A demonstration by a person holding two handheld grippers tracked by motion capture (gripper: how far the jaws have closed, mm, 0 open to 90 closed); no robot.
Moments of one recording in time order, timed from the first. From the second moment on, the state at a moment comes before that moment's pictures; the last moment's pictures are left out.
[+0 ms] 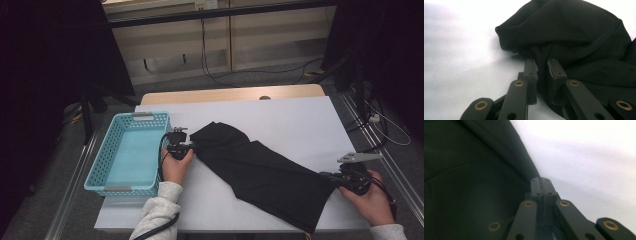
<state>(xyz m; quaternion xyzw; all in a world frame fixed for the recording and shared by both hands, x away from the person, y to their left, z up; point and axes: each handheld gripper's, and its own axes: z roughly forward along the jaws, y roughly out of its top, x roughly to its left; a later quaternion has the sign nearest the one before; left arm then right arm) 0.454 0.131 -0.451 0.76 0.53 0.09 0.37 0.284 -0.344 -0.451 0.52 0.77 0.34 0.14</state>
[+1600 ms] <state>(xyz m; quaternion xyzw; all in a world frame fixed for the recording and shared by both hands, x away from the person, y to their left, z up) 0.461 0.133 -0.449 0.75 0.53 0.11 0.37 0.299 -0.323 -0.439 0.49 0.77 0.36 0.18</state>
